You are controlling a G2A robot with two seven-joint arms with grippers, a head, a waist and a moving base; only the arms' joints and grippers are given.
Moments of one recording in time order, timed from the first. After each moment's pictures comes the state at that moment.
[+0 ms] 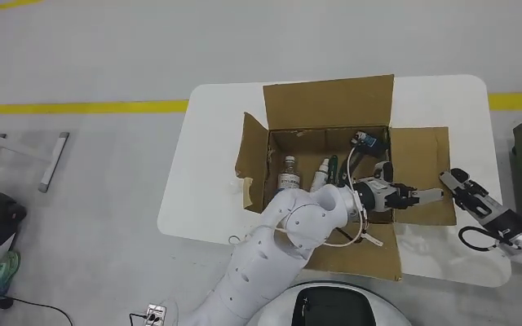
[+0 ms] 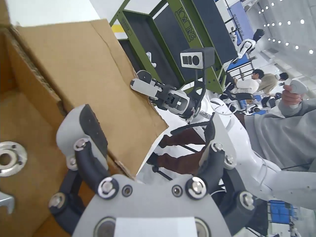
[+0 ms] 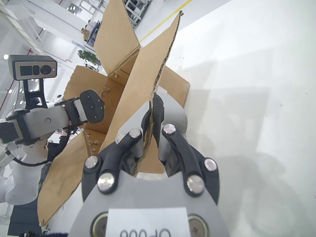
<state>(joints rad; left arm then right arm) 0.79 -1.61 -0.82 -1.56 0.57 -0.09 -0.71 -1.71 -1.10 1.94 -1.88 -0.18 -0.45 0.48</state>
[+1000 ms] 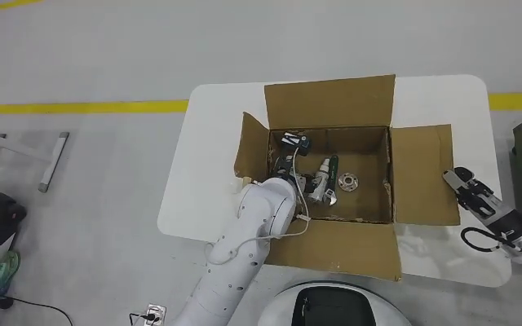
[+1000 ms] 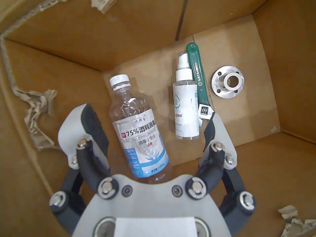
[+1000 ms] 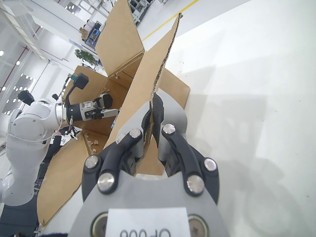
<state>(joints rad) 0.84 -1.54 -0.95 -1.59 1.36 0.09 -1.07 -1.74 -1.10 1.96 -1.92 -0.22 -0.44 0.45</state>
